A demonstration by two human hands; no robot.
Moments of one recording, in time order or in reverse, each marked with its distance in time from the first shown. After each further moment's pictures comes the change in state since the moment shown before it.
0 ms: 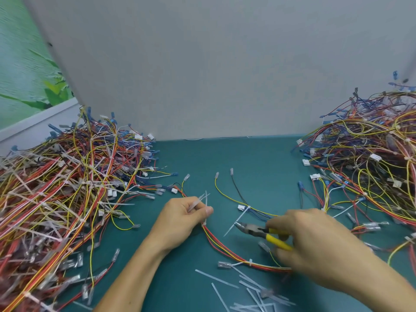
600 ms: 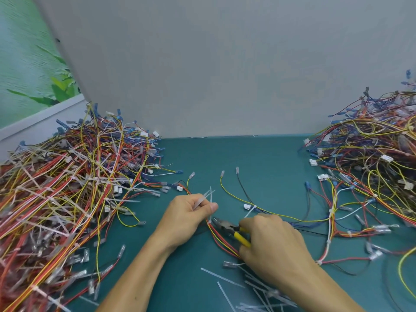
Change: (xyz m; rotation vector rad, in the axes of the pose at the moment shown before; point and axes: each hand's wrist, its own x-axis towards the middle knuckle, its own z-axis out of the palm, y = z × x) left_hand 0.001 -0.003 -0.001 0.008 0.042 -0.004; right_hand 0.031 -0.053 0.040 0.052 0.007 0.127
